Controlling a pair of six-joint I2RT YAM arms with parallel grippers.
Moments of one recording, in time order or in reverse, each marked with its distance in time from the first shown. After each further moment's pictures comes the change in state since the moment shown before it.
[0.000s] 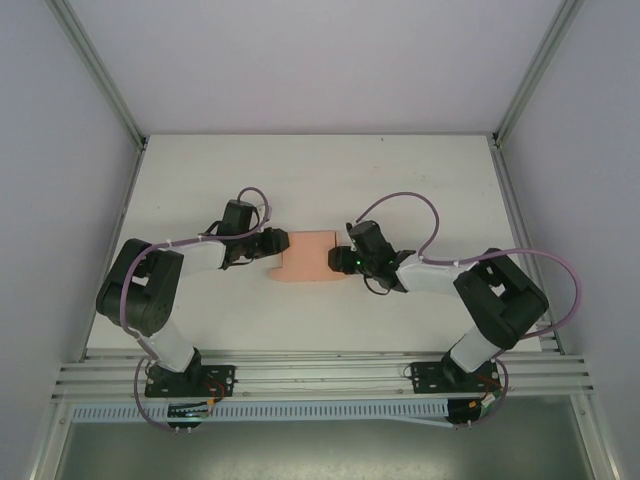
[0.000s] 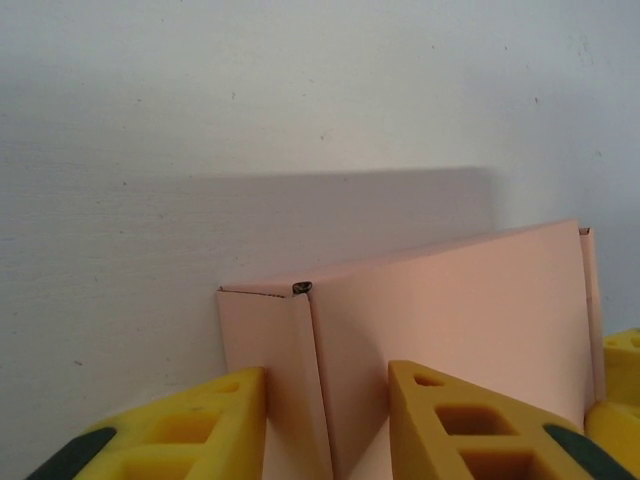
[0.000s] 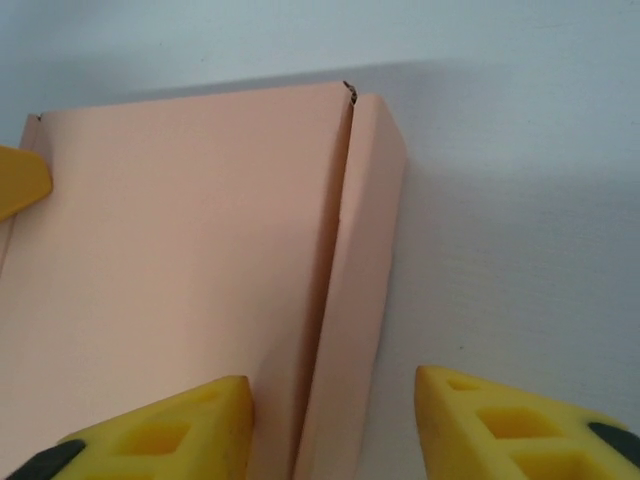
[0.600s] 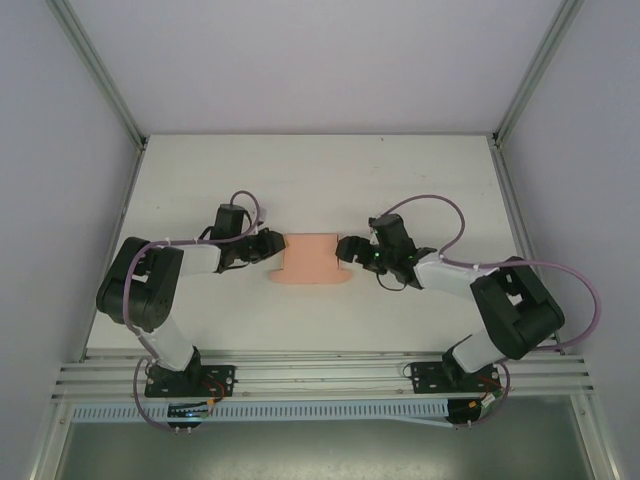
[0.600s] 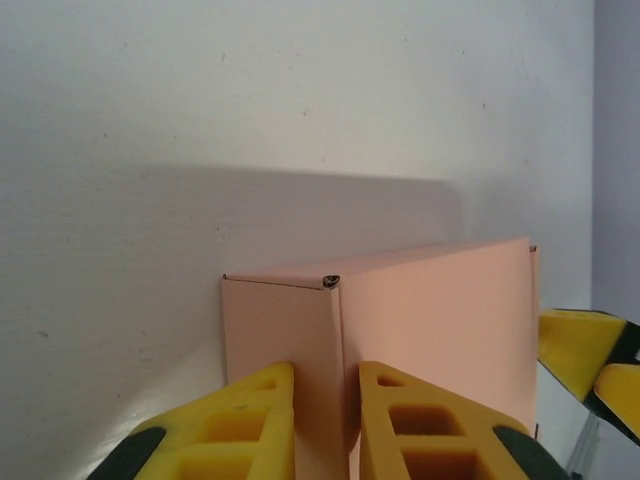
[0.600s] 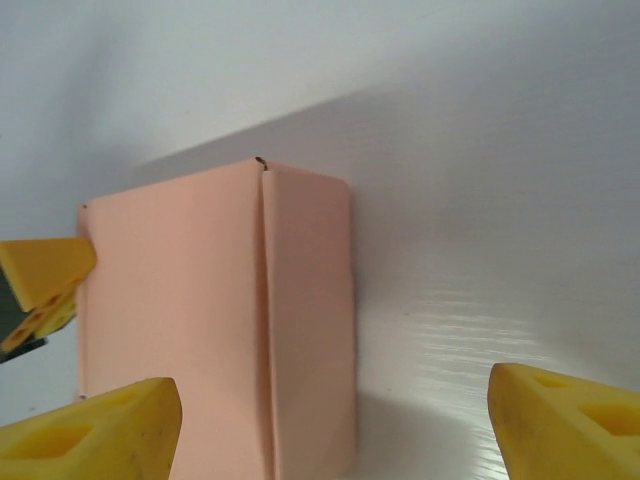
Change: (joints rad) left arm 0.066 0.021 -0.079 0.154 0.177 -0.121; right arm -0.146 -0.071 -0.051 0.005 -0.225 0.198
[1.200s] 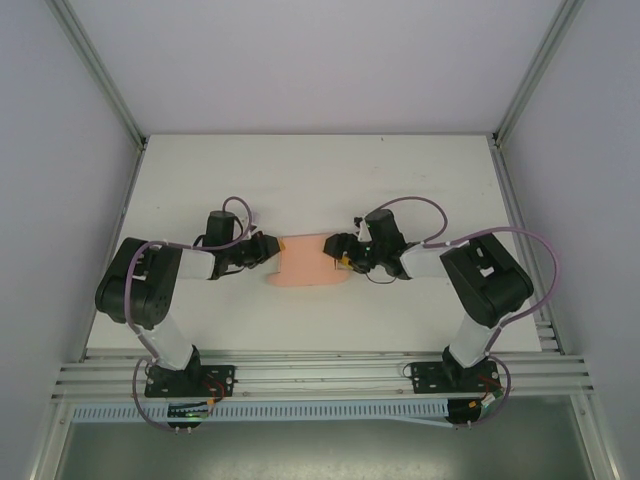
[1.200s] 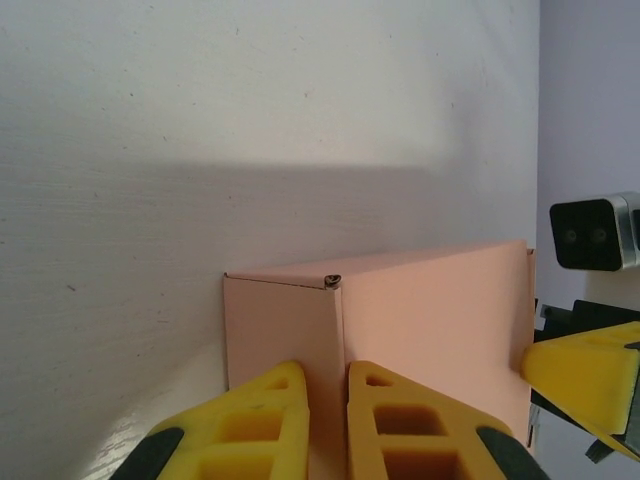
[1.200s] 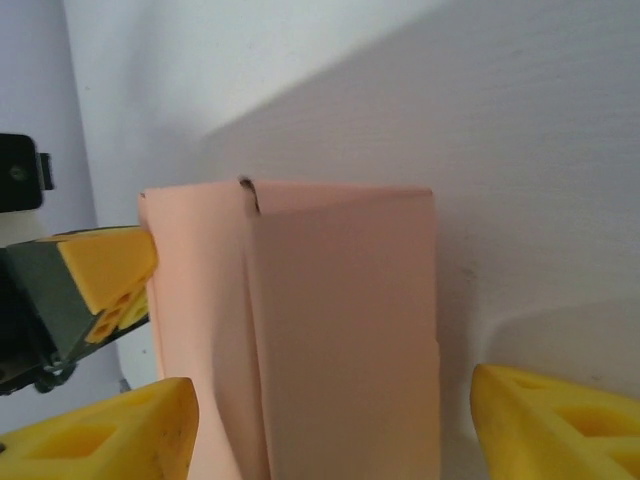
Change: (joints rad) left arm 0.050 0.014 -0.082 0.153 0.104 -0.061; right arm -0.016 0.214 0.068 0.203 -0.266 0.123
